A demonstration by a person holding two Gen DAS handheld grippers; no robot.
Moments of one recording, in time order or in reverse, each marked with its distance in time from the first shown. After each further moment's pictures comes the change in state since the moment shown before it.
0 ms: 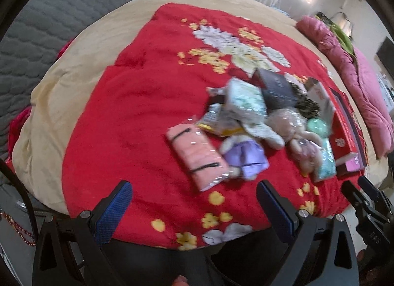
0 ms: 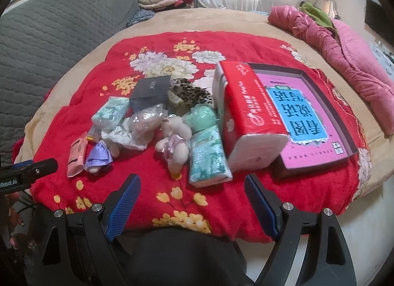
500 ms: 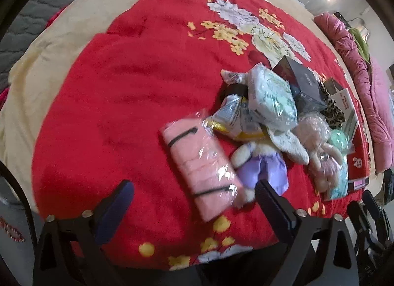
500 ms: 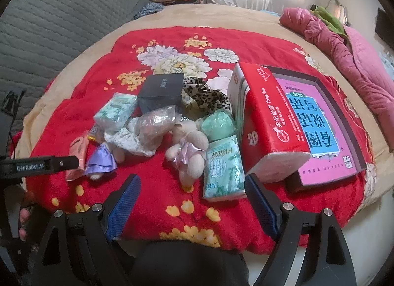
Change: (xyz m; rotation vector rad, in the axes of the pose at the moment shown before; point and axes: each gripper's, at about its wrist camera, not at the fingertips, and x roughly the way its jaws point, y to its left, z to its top) left arm 0.062 0.008 0.027 -0.079 0.146 -0.015; right arm 0.026 0.016 0.018 -0.063 0.035 -0.011
